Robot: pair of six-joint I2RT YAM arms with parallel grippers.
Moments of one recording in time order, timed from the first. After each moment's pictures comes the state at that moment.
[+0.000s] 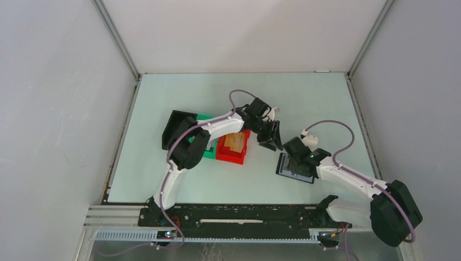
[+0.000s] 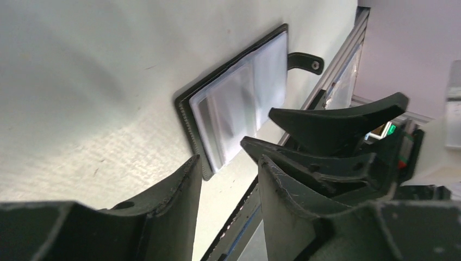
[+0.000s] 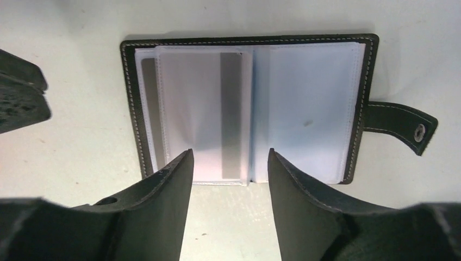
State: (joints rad) left arm -0.80 2.22 1.70 -0.39 0.69 -0.66; right arm 0.63 1.14 0.58 -0.65 0.40 0.87
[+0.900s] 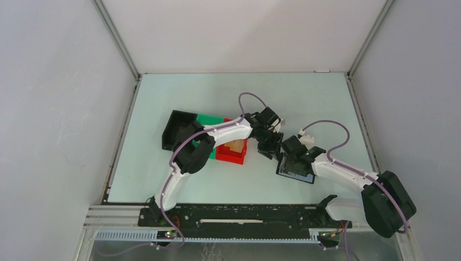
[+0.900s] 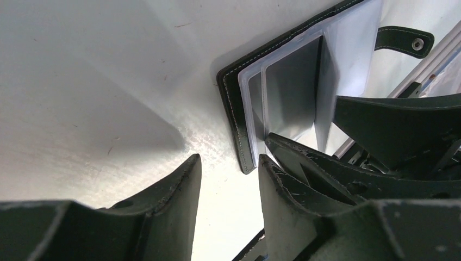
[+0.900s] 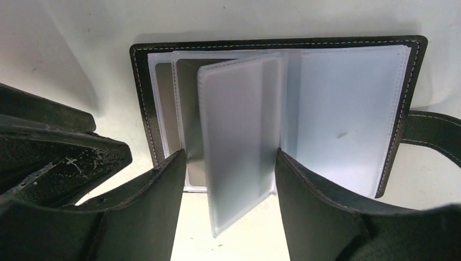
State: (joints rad) left arm -0.89 2.23 1.72 -0.57 0.46 -0.52; right arm 0.59 1.23 0.58 -0.56 0.33 0.88
